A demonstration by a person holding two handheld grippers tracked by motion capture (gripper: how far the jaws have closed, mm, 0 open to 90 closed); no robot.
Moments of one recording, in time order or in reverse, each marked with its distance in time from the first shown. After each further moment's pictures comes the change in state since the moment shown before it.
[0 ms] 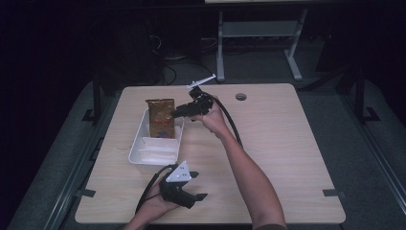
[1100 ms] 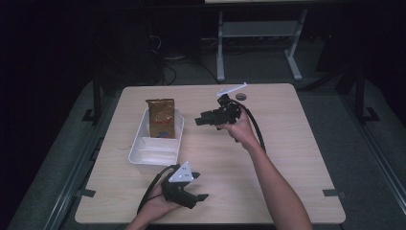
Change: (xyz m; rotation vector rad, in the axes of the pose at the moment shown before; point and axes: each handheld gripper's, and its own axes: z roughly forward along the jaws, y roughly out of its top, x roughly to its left) left arm 0.000 -0.002 0.008 0.015 -0.002 -0.002; right arm -0.004 -0.053 -0.073 -0.050 -0.005 0.040
